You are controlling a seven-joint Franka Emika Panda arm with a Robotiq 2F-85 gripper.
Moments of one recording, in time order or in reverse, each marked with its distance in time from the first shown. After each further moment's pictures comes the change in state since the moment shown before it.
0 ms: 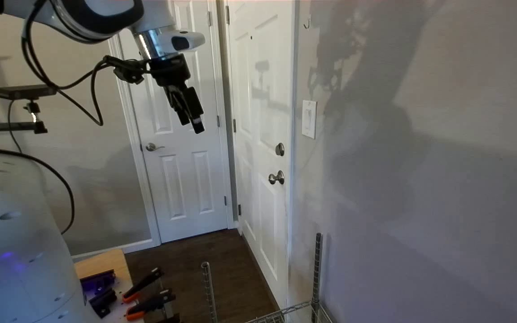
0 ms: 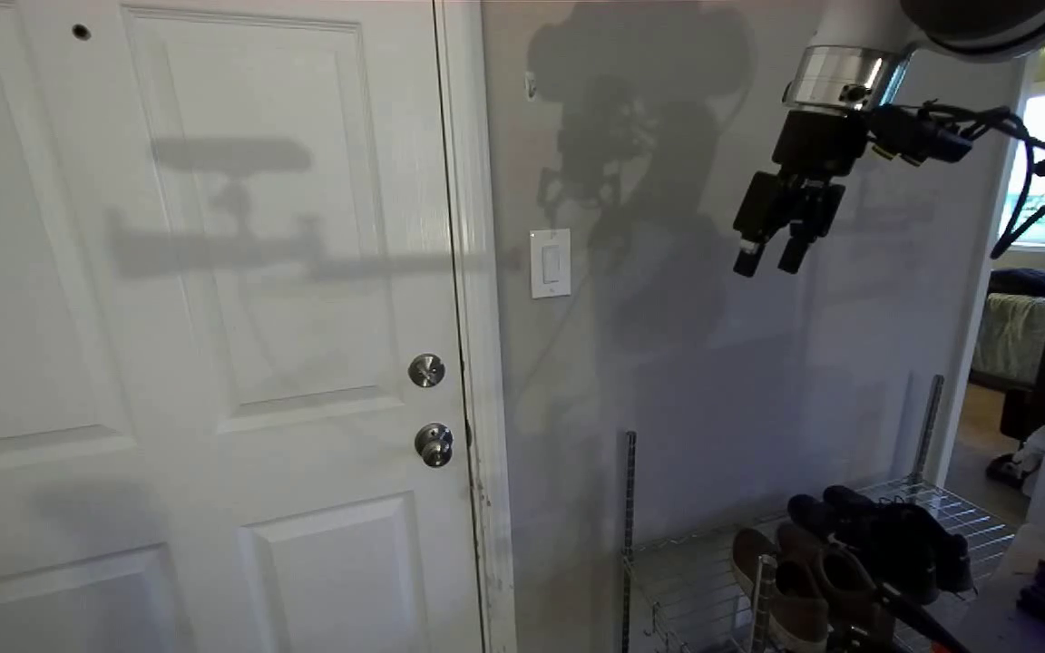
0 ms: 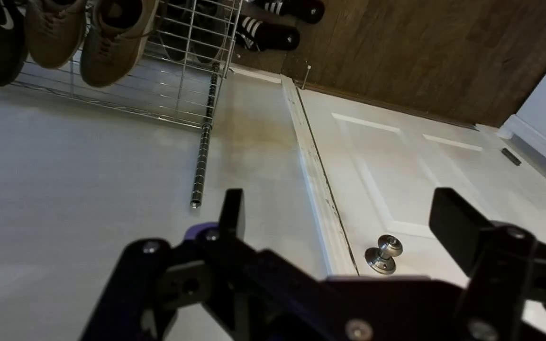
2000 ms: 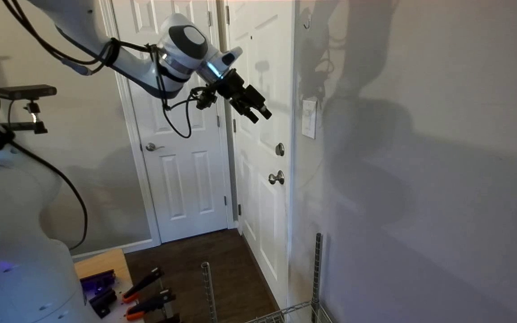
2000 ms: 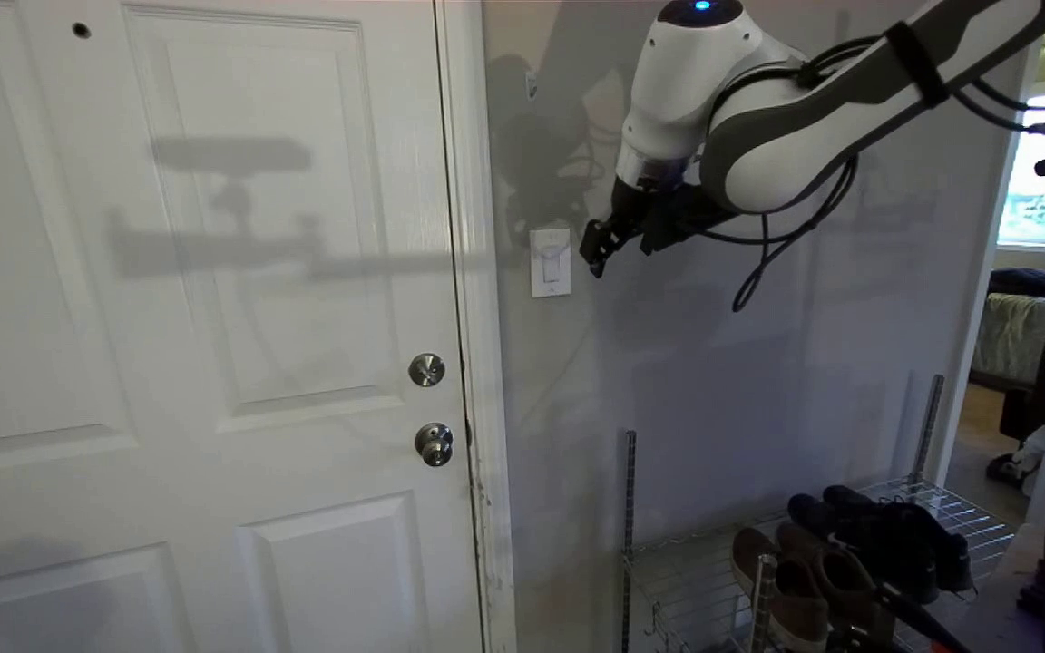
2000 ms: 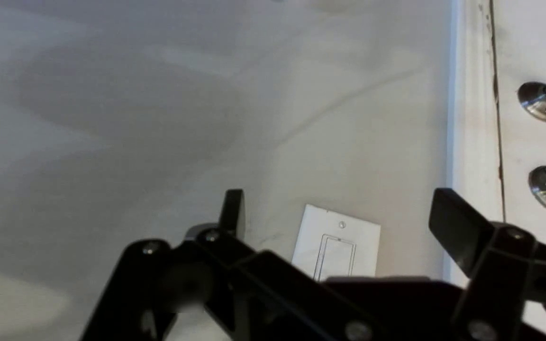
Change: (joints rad) arm -0.358 0.576 0.402 0.287 -0.729 0.527 0.628
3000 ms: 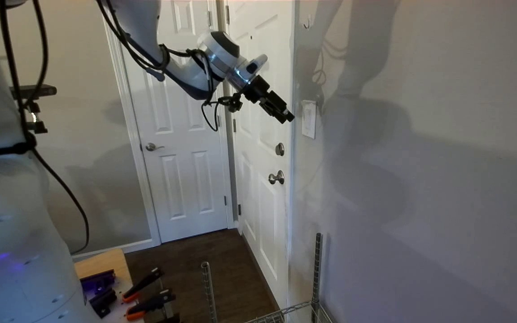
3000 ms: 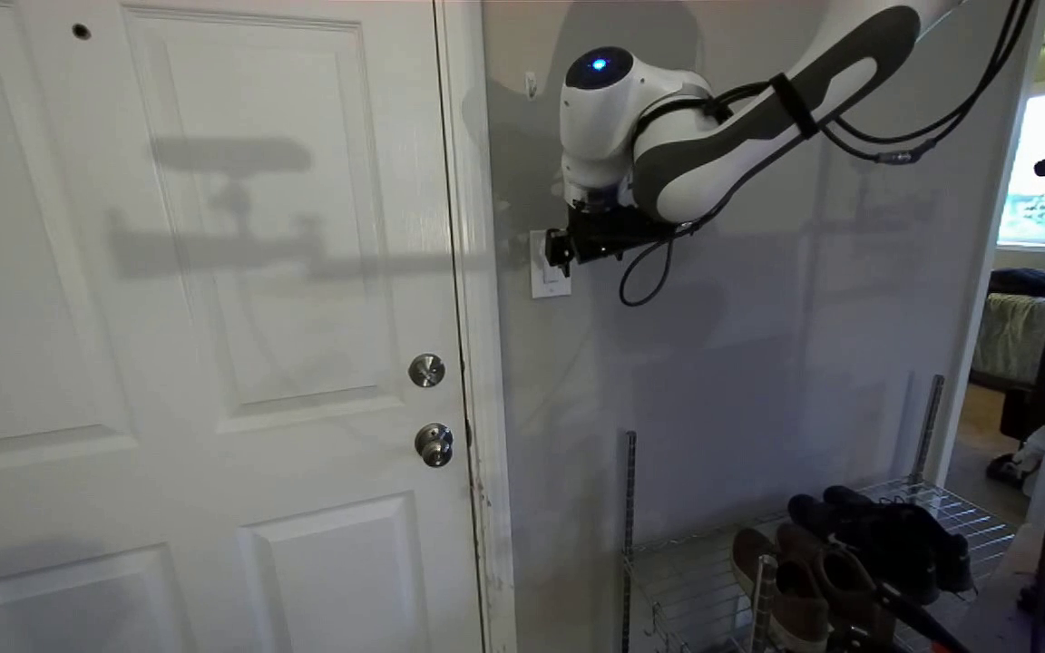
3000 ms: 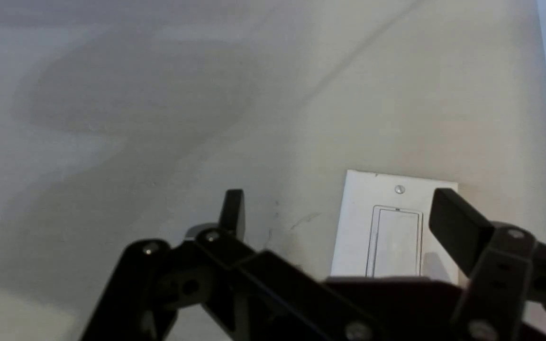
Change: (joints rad) arm 0.293 0.350 -0.265 0.318 -0.344 -0.230 0.446
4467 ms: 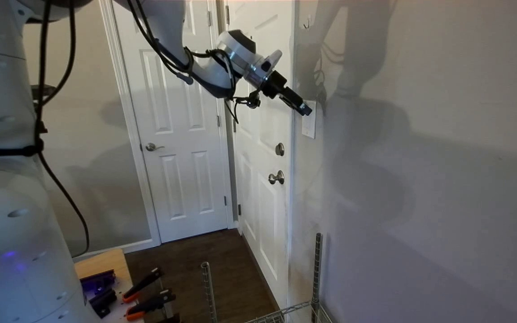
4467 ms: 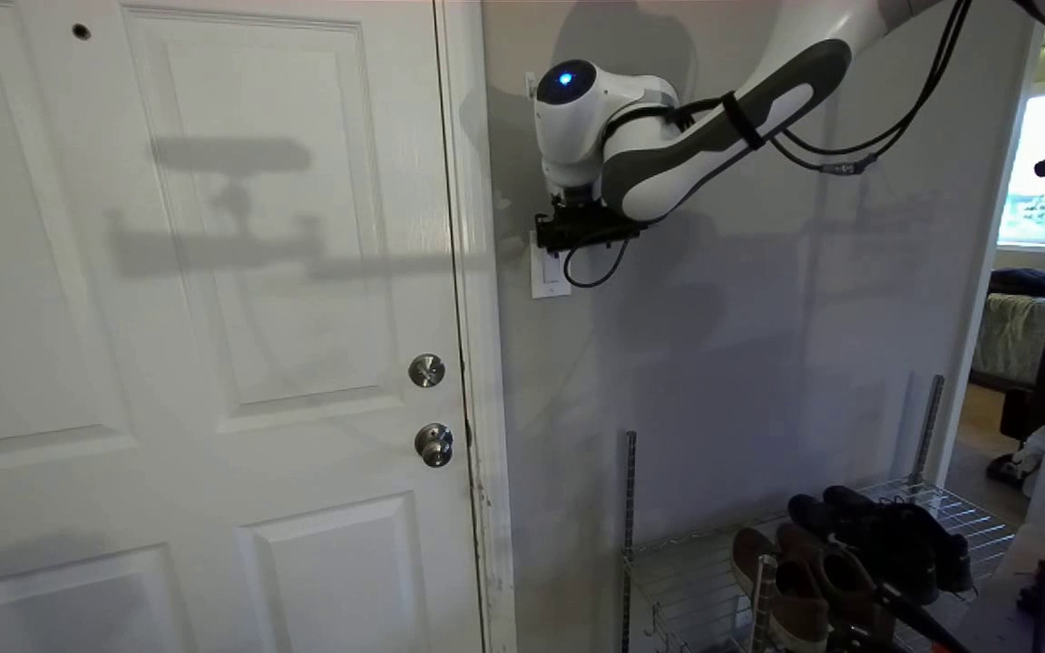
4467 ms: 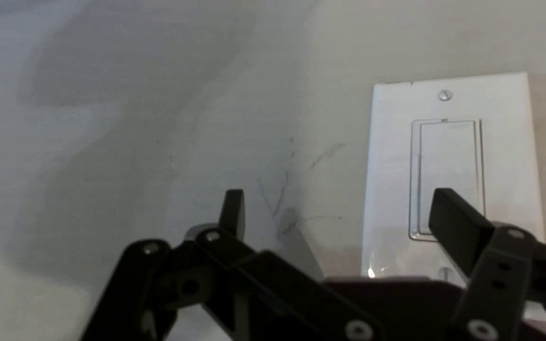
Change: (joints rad) arm 0.116 0.141 -0.142 0.195 -0.098 -0.076 0.186
